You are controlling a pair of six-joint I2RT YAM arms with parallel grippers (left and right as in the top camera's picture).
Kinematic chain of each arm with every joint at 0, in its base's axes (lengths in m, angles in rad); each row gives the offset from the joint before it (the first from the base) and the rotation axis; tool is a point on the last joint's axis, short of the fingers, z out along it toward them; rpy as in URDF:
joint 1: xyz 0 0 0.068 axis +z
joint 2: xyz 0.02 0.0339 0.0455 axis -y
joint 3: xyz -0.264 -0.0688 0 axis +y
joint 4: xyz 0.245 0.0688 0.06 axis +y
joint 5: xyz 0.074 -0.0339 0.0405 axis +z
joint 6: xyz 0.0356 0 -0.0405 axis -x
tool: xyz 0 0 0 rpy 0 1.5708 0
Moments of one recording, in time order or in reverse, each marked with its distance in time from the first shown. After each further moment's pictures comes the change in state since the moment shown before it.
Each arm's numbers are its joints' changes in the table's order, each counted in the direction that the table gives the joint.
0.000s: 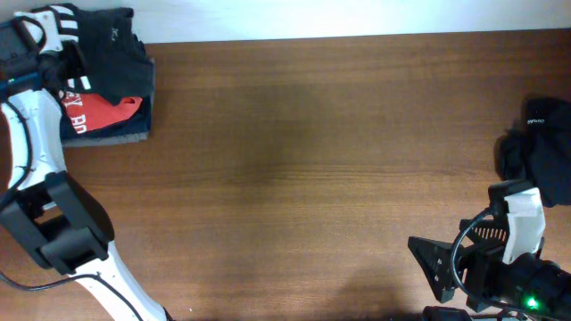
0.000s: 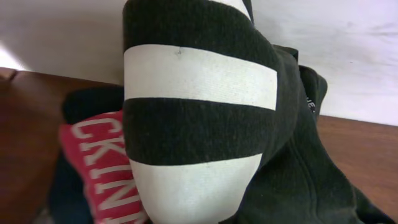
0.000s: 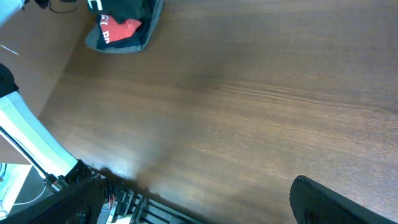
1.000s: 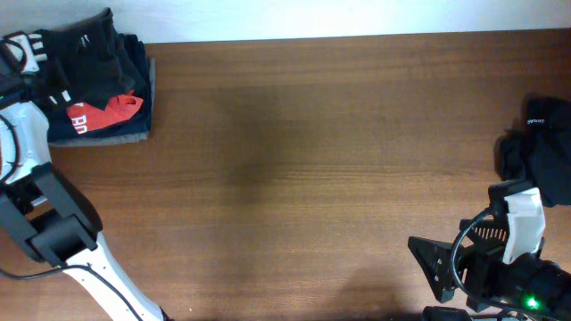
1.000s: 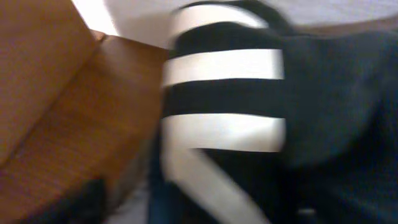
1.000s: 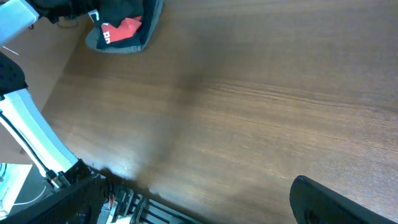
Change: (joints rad) left arm 0.098 -0.134 -0.009 -0.115 0.161 0.006; right arm 0.000 0.000 0.000 0.000 0.000 0.000
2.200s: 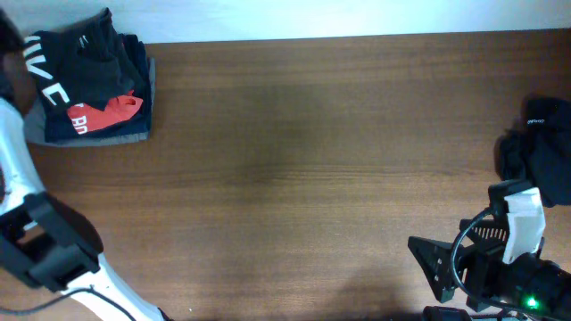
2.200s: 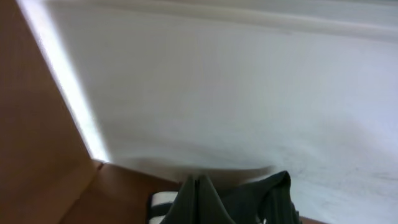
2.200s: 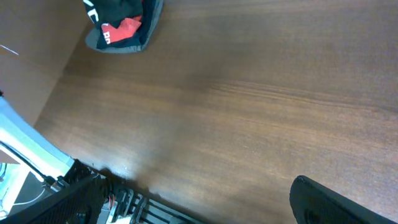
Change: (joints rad) left arm -0.003 0.197 -0.035 -0.170 -0.167 0.092; right arm 0.000 0.000 0.000 0.000 0.000 0.000
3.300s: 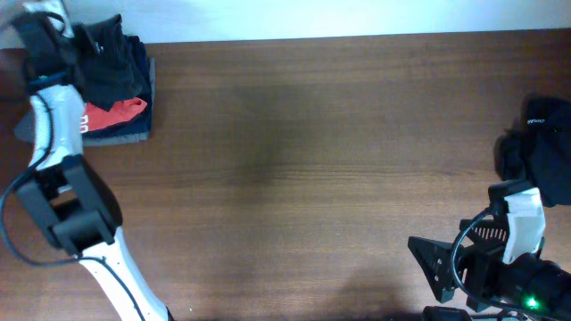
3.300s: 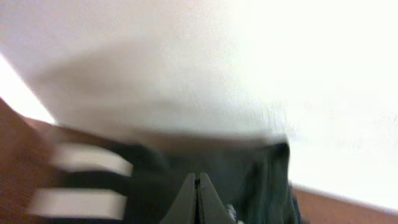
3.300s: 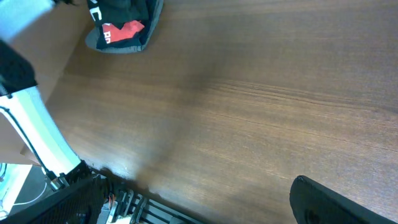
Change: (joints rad) left arm -0.150 -0.175 -0.013 -0.042 0.181 -0.003; right arm 0.000 0.000 0.000 0.000 0.000 0.000
